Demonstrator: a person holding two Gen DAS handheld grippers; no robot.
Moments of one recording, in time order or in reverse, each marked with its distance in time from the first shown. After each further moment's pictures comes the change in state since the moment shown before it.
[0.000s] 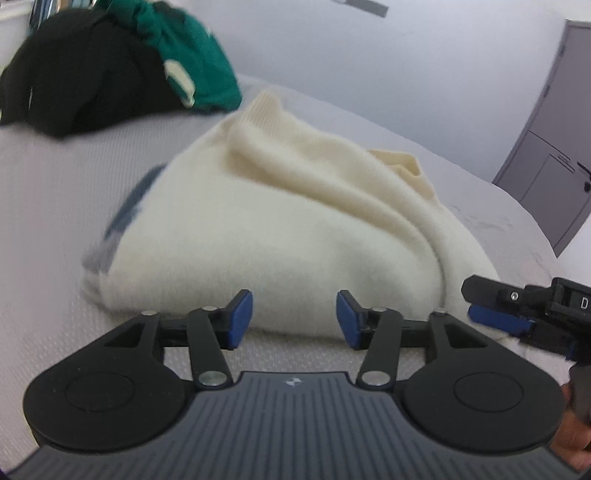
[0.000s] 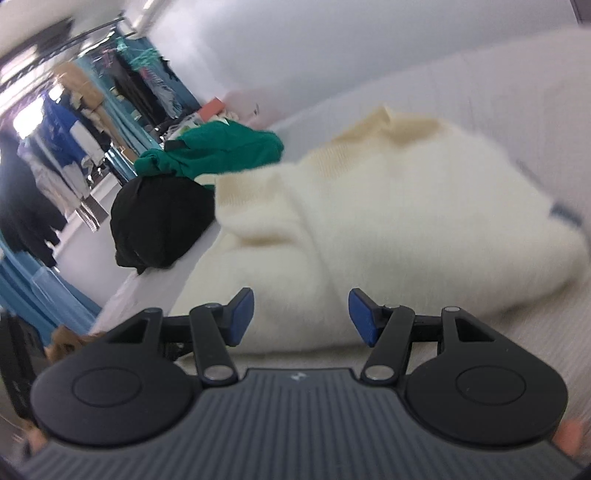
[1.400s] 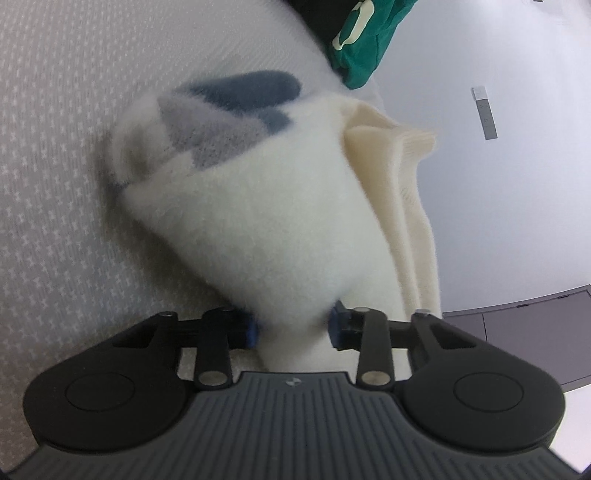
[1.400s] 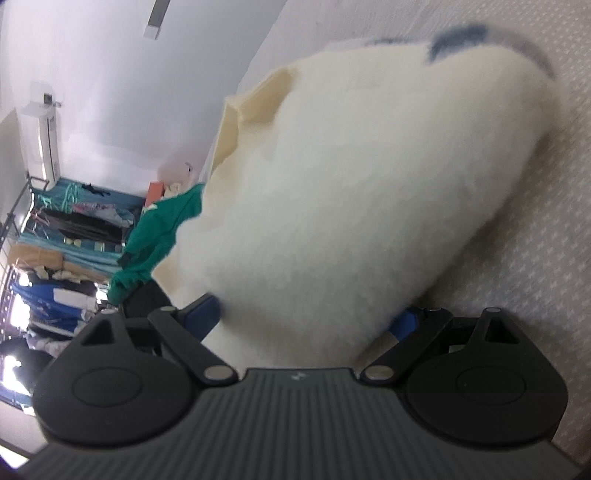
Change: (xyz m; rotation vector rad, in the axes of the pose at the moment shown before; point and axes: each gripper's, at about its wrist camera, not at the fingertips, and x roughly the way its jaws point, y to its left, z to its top) left arm 0.053 0.119 -0.013 -0.838 0.062 -0.257; right arm 0.040 -0.084 -0.011 0.633 -0.044 0.026
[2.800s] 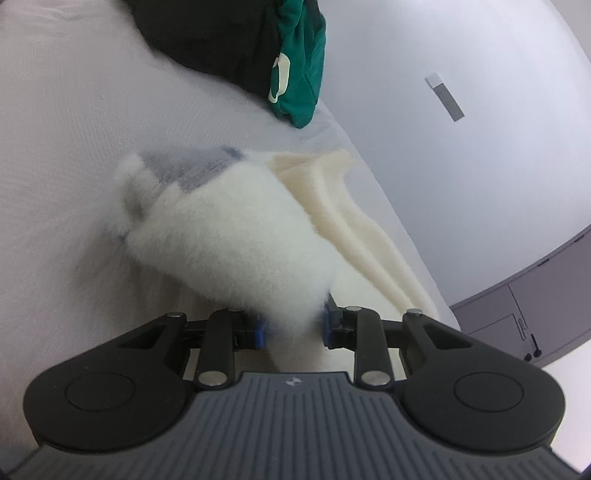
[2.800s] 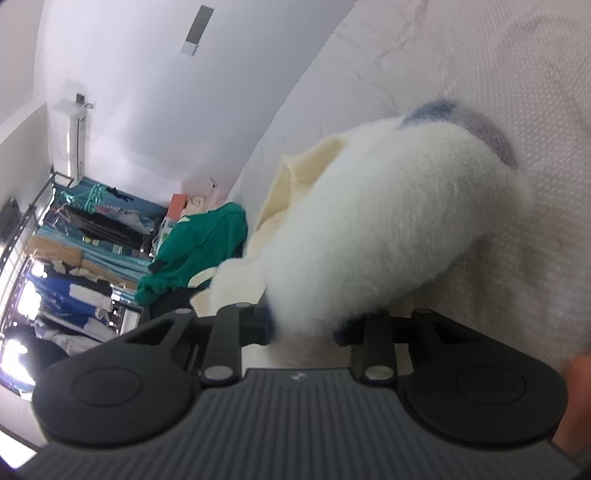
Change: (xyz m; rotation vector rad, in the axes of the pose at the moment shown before) left arm -0.104 -0.050 -0.048 0.288 -0.138 0.060; right arm -0.066 0.031 0.004 -0.102 -0.068 0.042
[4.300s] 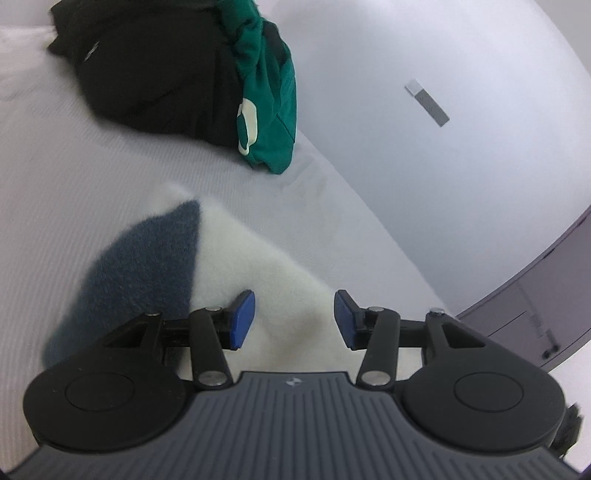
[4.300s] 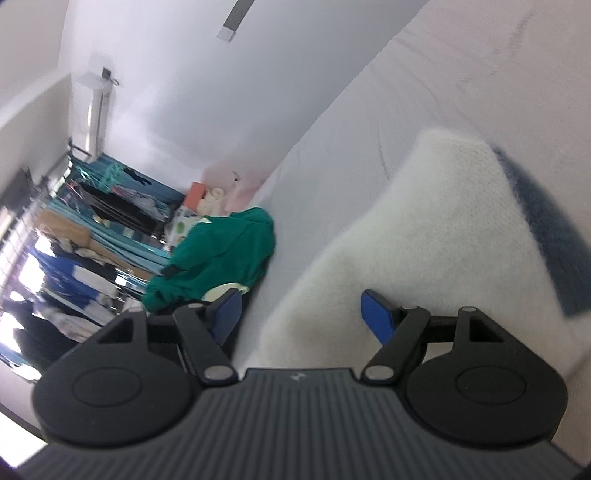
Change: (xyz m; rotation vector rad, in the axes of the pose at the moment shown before) left arm 0.058 -0.030 0.083 0.158 -0.081 0.018; right arm 0.077 0.046 0.048 -0.136 0.004 0.047
